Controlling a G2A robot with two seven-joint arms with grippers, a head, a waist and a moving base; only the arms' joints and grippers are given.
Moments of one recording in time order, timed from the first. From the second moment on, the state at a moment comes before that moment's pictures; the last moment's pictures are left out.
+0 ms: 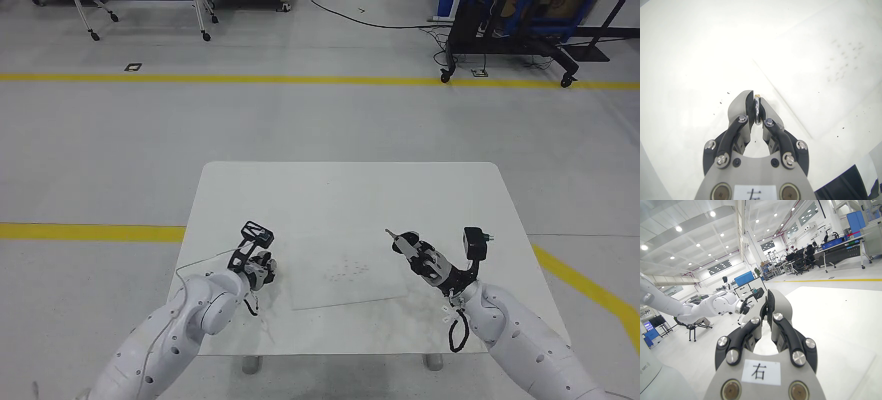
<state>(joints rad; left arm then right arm) 1.27 -0.96 -0.92 -1.71 0.96 0.06 -0.71 -1.39 -0.91 1.02 -1.36 -0.62 -0.97 -0.48</state>
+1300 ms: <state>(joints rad) 1.29 -0.99 -0.96 -1.75 1.05 0.03 -0.74 -1.39 -0.91 1.02 -1.36 -0.62 -0.97 -0.48</state>
